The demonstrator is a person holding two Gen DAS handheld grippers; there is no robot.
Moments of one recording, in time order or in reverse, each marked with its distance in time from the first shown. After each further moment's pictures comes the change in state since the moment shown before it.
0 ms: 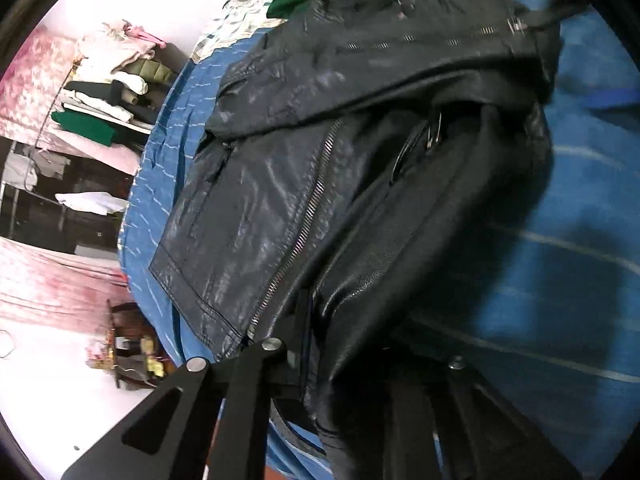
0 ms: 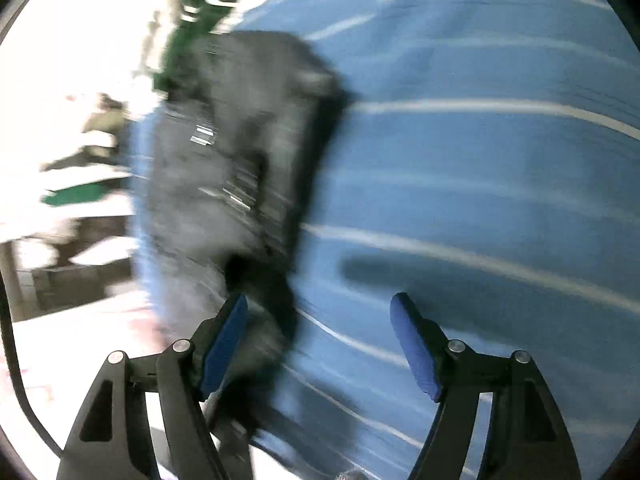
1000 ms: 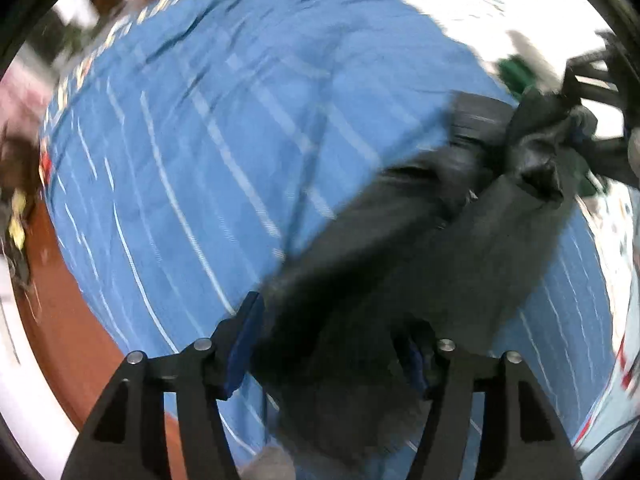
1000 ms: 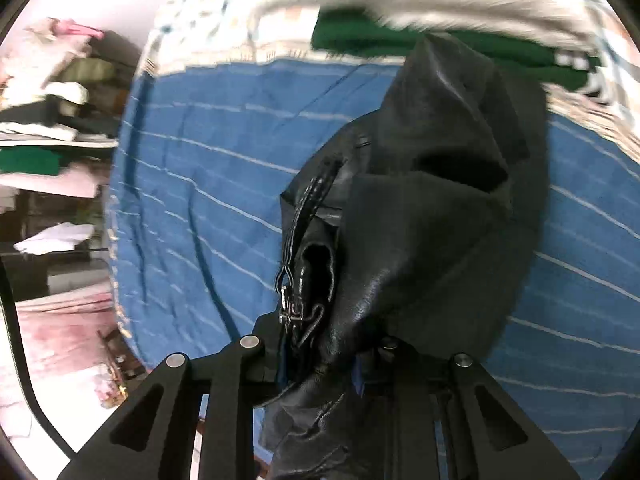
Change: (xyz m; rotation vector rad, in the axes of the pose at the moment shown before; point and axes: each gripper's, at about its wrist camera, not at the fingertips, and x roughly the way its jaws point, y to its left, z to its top) left arm 0.181 0.314 0.034 -0.640 0.210 -0.513; right arm 0.228 0.401 0.071 -0.151 -0.001 -0.402
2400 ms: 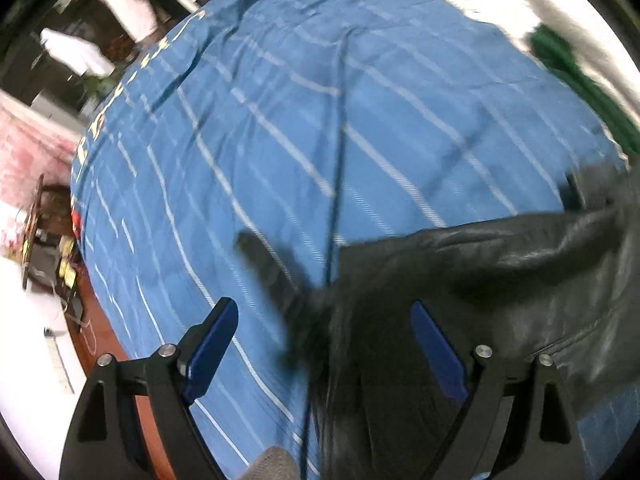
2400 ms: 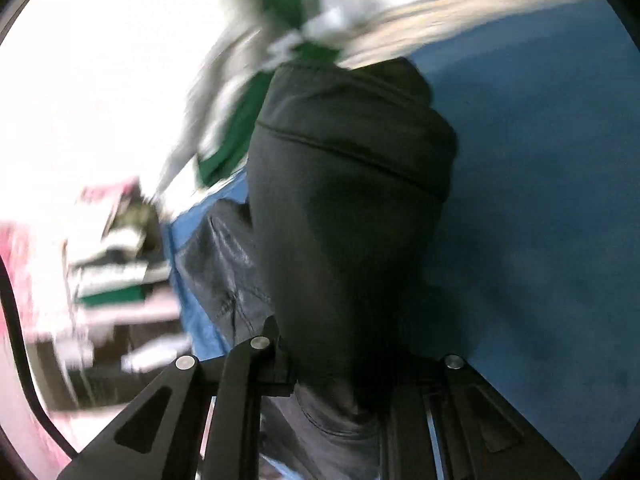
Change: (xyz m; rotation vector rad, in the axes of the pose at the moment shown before) left arm 0.025 -0.037 0.017 0.159 -0.068 0.228; right arm -0.058 -0.324 -0.093 0.475 -0.268 0.393
